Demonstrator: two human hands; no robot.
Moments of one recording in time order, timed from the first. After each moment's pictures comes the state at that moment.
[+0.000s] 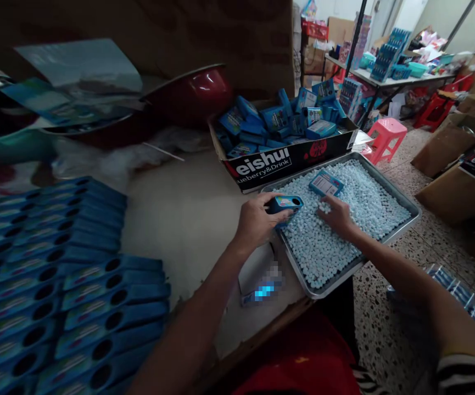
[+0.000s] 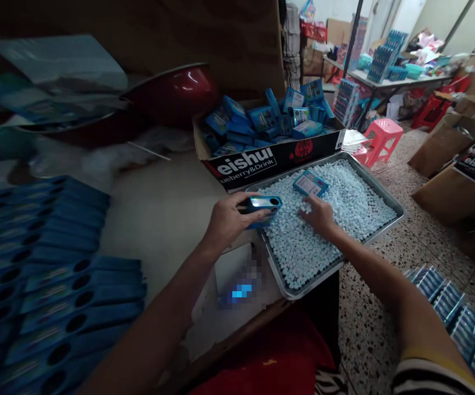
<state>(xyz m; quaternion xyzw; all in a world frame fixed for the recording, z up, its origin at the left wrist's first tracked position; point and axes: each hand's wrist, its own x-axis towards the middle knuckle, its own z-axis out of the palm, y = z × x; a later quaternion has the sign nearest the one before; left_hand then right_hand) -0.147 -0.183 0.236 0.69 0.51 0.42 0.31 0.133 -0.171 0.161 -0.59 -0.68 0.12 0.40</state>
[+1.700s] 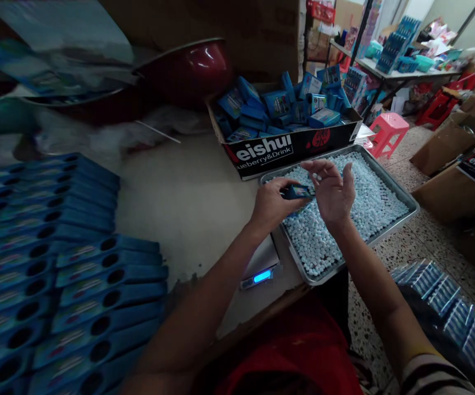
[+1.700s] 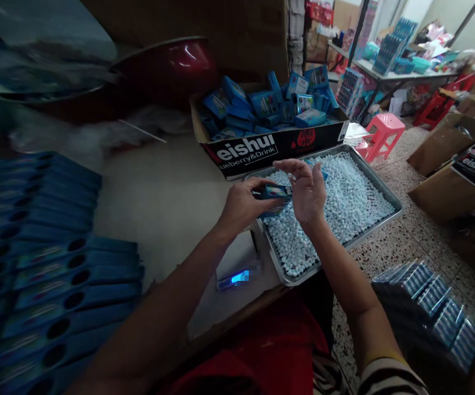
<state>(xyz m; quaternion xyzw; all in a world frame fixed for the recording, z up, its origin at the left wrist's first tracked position) -0.113 -0.189 0.250 0.68 0.48 0.44 0.34 0.039 -0.208 0.282 -0.30 -0.41 0.50 0.70</state>
